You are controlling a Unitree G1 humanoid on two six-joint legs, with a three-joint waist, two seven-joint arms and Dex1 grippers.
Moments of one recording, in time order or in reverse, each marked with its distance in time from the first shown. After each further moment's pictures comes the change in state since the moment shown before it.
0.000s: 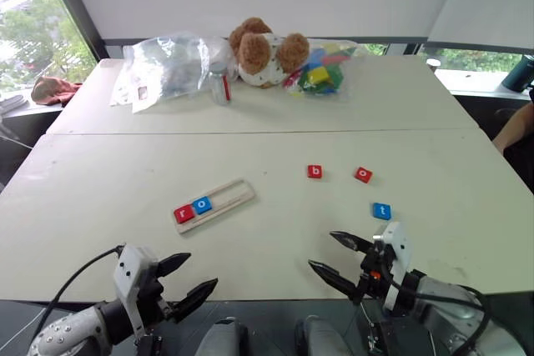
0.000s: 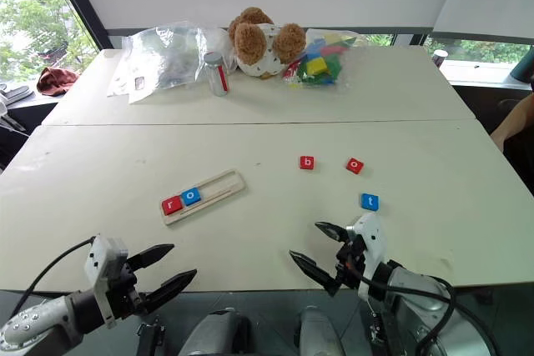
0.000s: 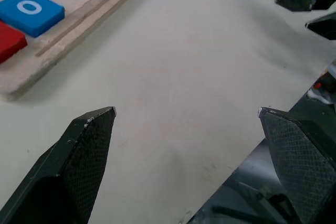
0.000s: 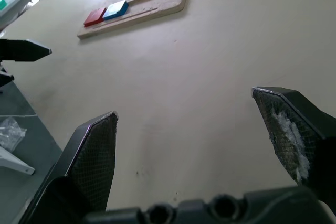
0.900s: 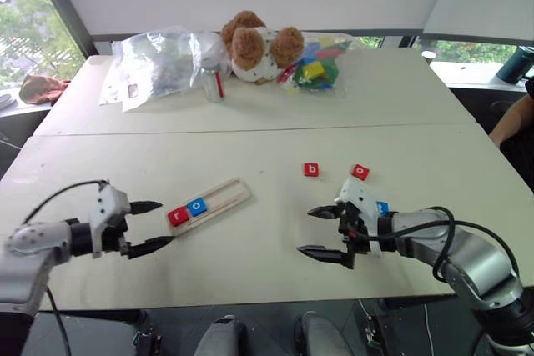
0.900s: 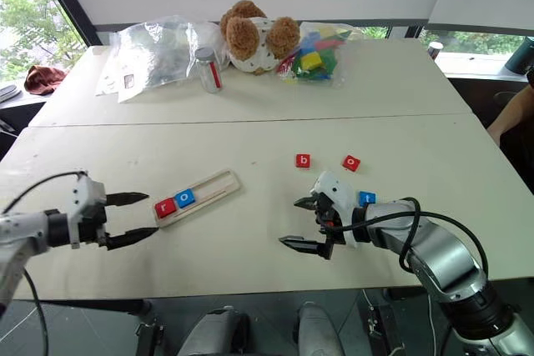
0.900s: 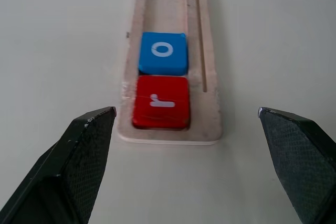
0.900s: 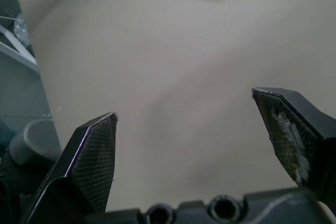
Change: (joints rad) left arm -0.594 0.200 -0.096 0.815 0.258 -0.446 -0.505; right arm -0.467 -0.262 0.237 0.054 -0.042 0.273 0.152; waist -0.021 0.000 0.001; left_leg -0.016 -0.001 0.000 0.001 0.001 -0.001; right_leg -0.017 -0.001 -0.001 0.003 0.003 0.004
